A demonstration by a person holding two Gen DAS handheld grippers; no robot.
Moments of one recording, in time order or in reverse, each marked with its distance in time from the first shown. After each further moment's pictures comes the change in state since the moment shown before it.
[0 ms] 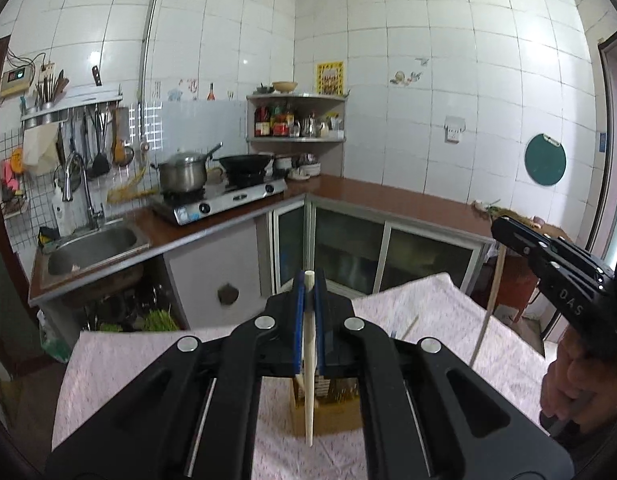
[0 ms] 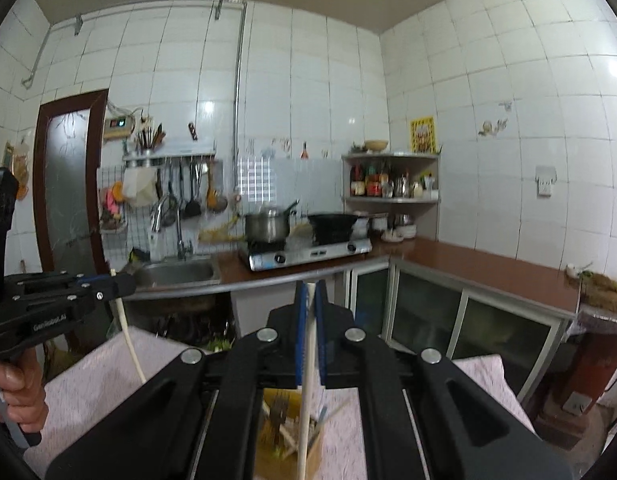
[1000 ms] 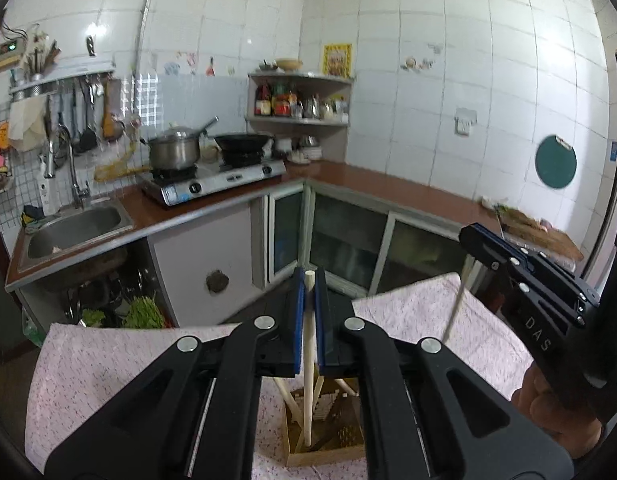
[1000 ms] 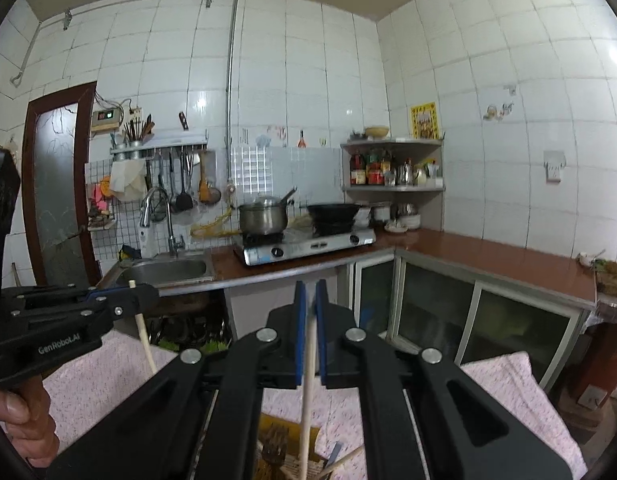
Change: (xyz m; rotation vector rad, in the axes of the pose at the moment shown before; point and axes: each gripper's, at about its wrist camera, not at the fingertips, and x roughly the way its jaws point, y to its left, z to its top) left arm 0.099 0.011 -0.015 -0.053 0.082 -0.020; right arm 0.099 0.002 -0.037 0.023 0.057 0.007
